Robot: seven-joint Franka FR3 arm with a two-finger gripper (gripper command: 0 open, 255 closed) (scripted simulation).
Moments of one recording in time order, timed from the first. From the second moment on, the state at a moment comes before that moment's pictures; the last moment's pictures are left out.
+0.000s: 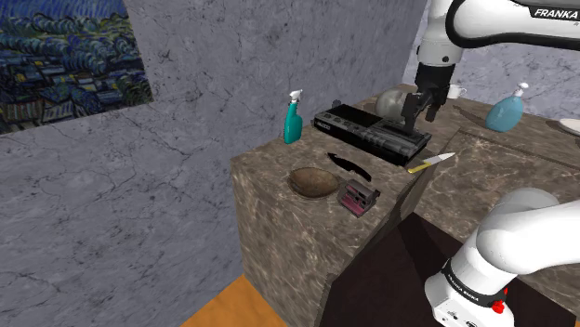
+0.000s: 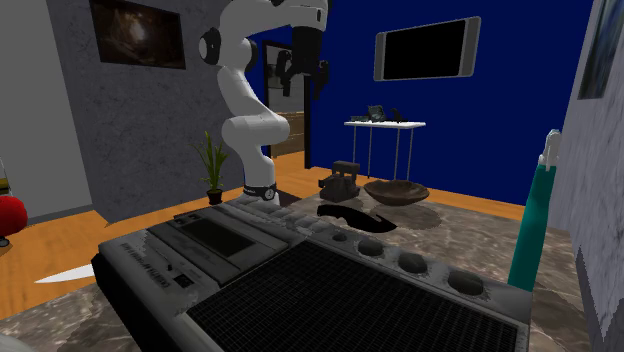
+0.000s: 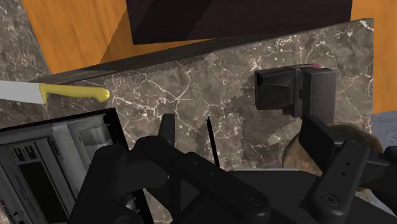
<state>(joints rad) -0.01 -0.78 -0.03 -2.31 -0.11 1.47 0.07</state>
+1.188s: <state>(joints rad) 0.10 -0.63 0.23 -2.62 -0.02 1.97 0.31</state>
